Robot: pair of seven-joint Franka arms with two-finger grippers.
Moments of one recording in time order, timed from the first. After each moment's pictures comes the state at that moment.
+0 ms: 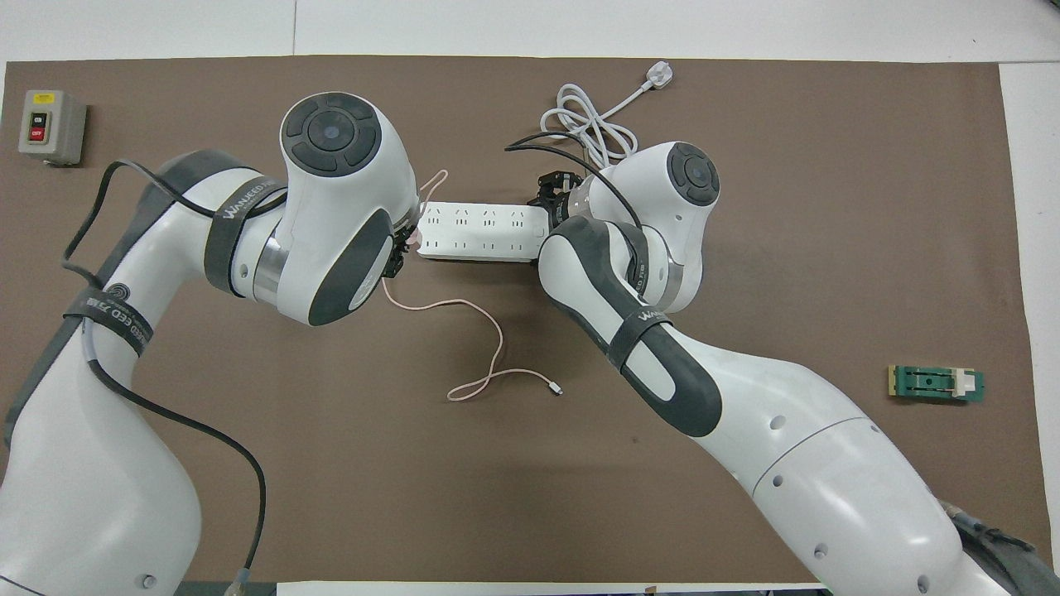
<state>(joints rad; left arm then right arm) -0.46 0.37 -0.03 -1.60 0.09 1.97 -1.80 0.46 0.68 -0.02 -1.55 0.64 2.38 1.53</state>
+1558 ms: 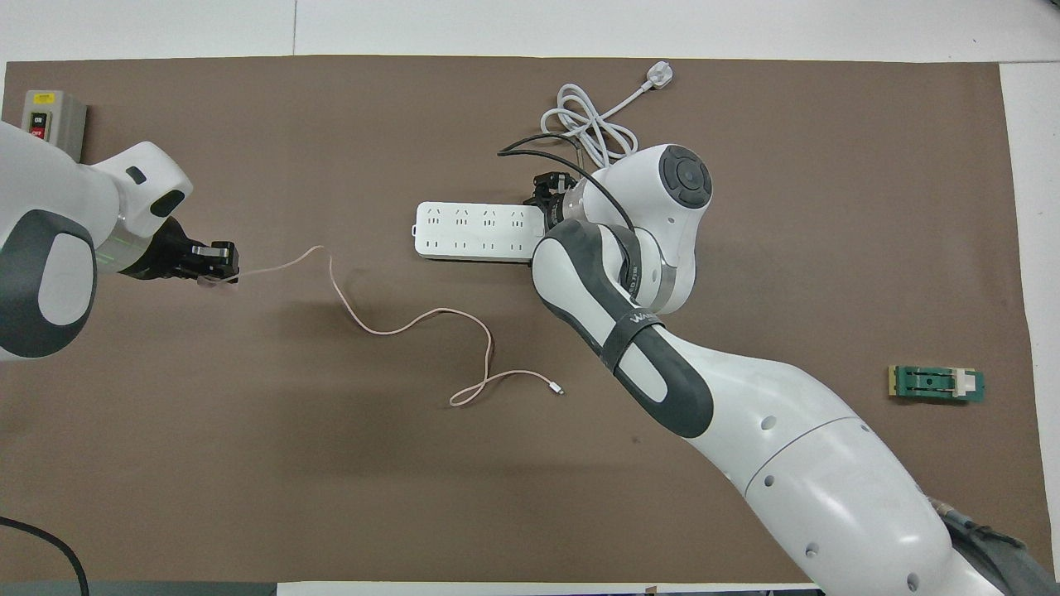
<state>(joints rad) -0.05 0.08 -0.02 -1.95 -0.10 1.94 0.08 0.47 0.69 -0.02 -1.54 0.63 2.39 1.52</state>
